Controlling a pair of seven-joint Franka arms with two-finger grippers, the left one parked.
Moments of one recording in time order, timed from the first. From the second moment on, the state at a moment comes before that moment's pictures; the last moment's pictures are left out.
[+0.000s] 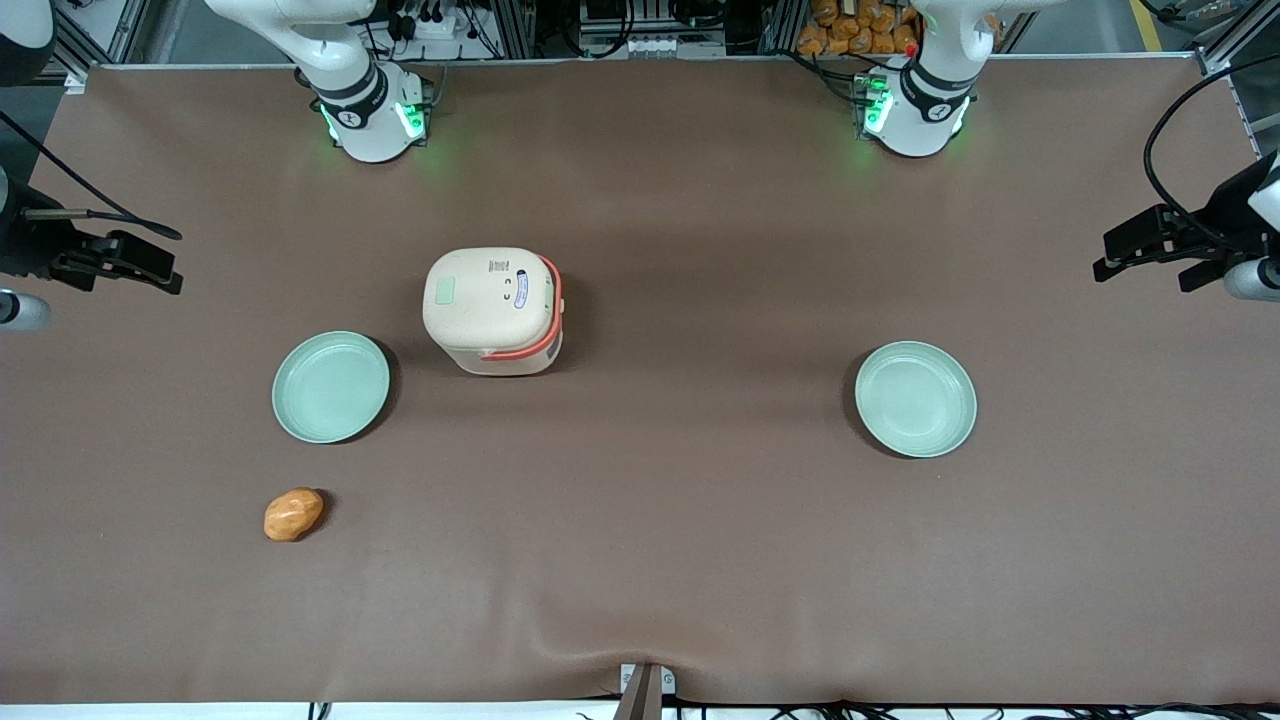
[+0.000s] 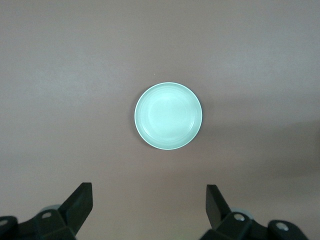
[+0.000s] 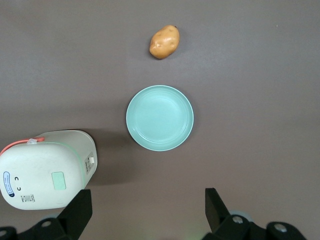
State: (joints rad) arm -0.01 0.10 0.02 -1.45 0.00 1.45 0.06
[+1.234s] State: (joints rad) arm -0.04 0.09 0.00 -1.44 0.02 1.44 0.06
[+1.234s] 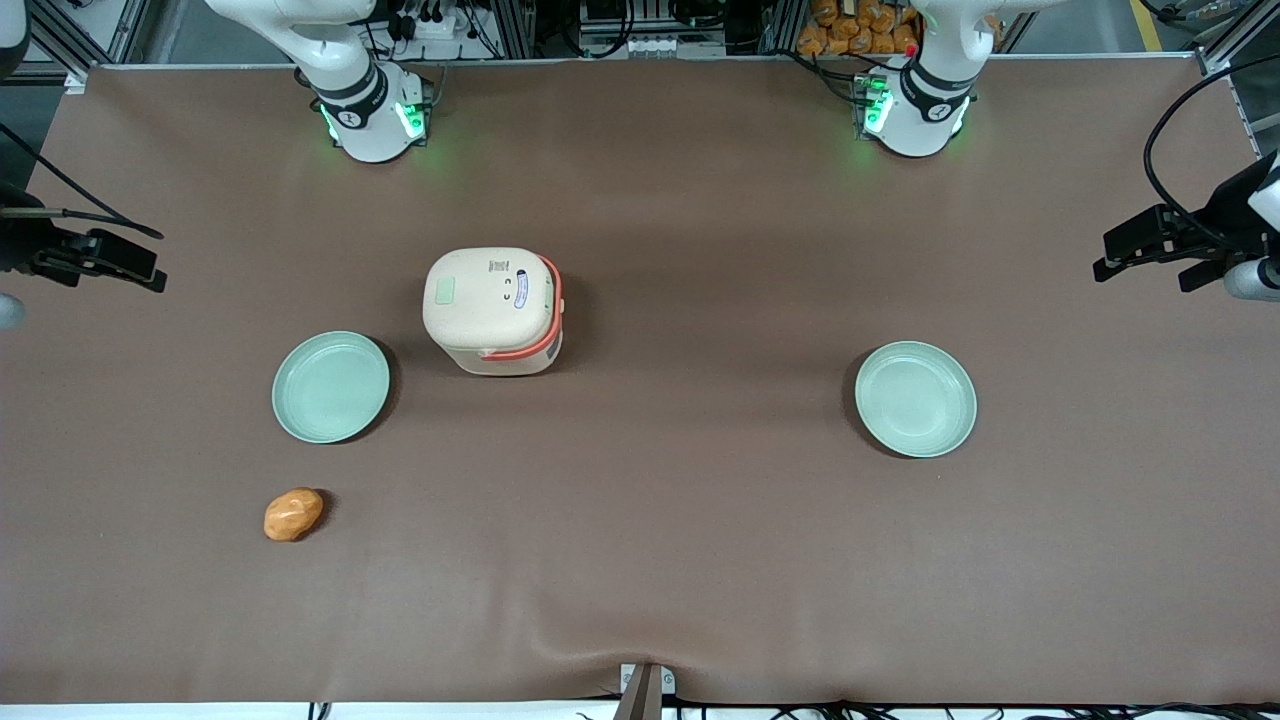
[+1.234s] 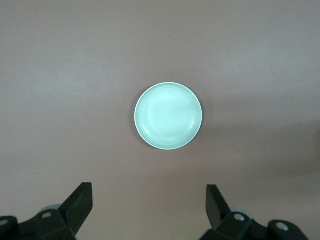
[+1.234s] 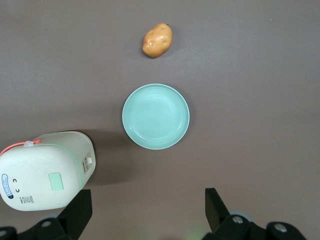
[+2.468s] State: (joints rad) arm 0.11 0.09 0.03 -1.43 0.03 1.25 0.06
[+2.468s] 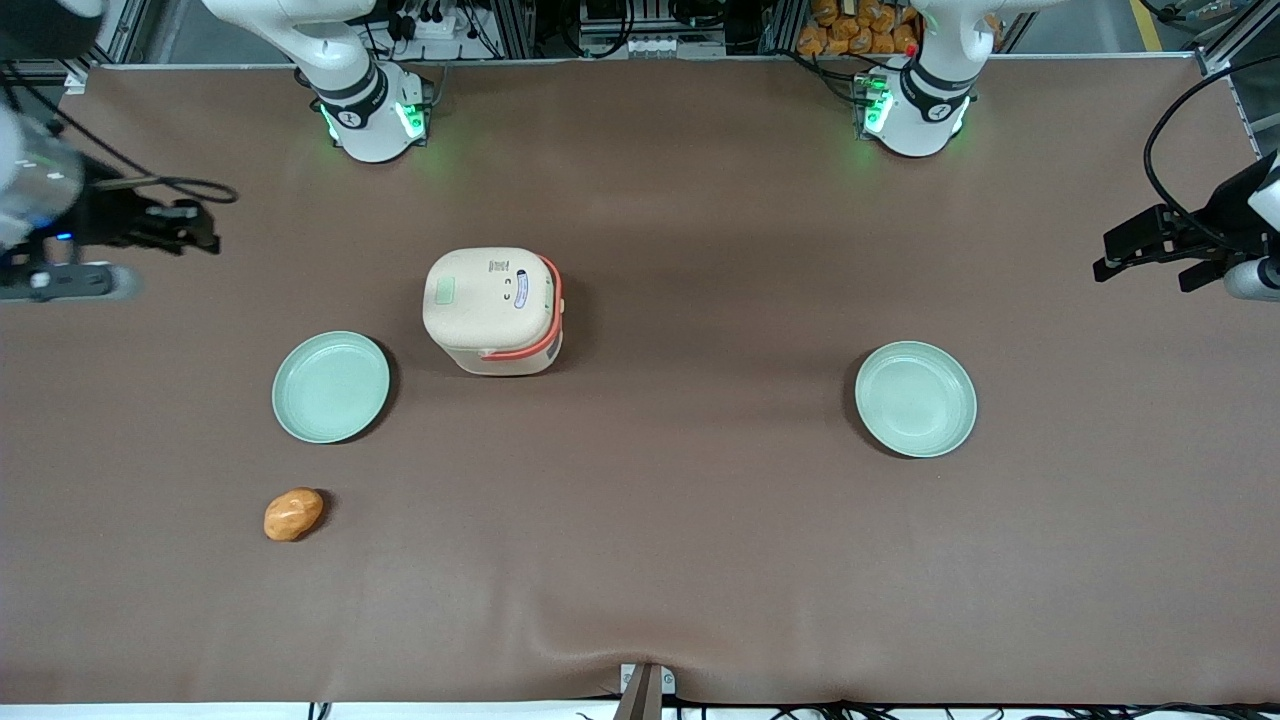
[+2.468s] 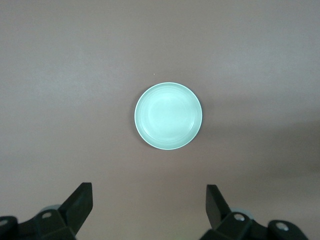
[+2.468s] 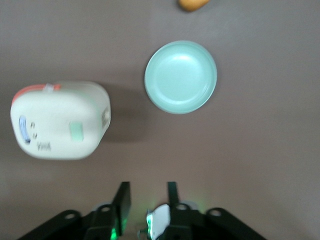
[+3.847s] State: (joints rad) arm 0.20 0.09 0.14 -1.87 0.14 1.64 0.13
